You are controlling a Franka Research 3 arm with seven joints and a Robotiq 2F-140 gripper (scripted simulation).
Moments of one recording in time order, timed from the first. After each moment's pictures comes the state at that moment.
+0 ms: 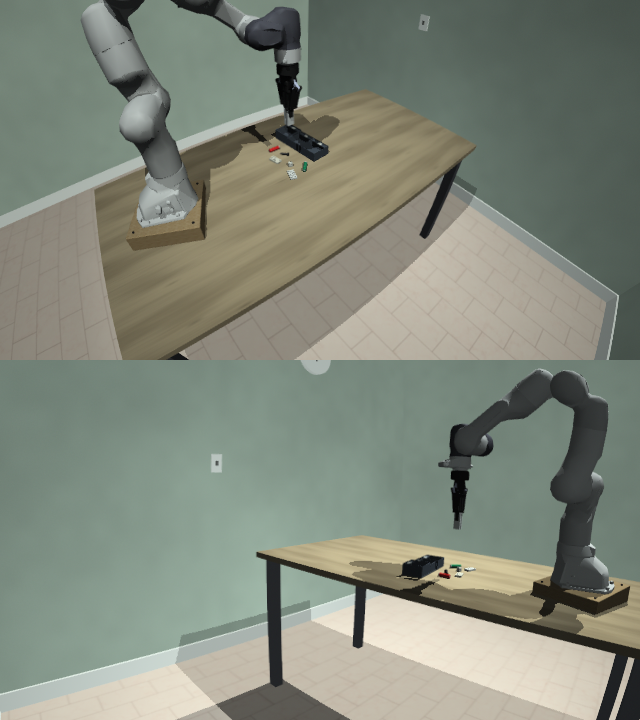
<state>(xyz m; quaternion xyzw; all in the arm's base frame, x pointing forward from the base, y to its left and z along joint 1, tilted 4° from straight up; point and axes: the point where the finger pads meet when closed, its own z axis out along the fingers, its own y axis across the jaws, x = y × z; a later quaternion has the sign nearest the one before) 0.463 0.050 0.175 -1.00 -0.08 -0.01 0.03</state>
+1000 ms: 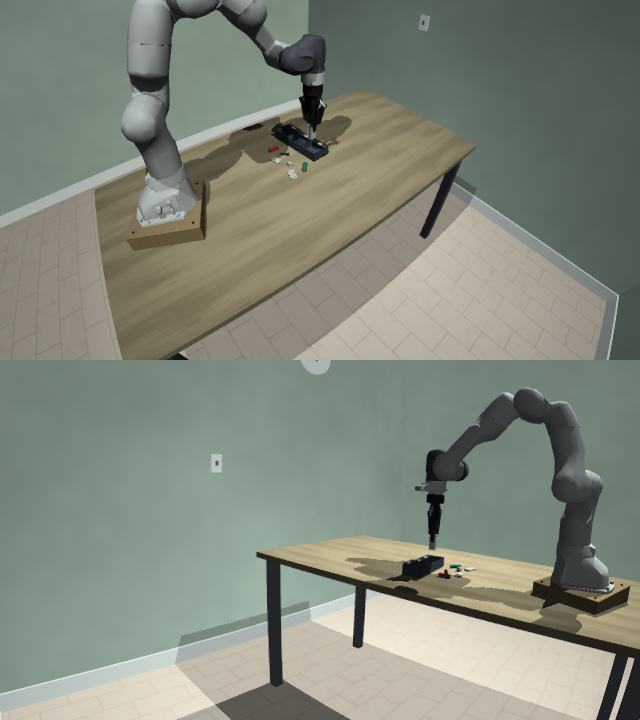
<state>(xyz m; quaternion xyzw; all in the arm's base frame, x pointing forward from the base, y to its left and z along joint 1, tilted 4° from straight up) 0.572 0.072 0.078 -0.99 -0.14 -0.01 0.03</state>
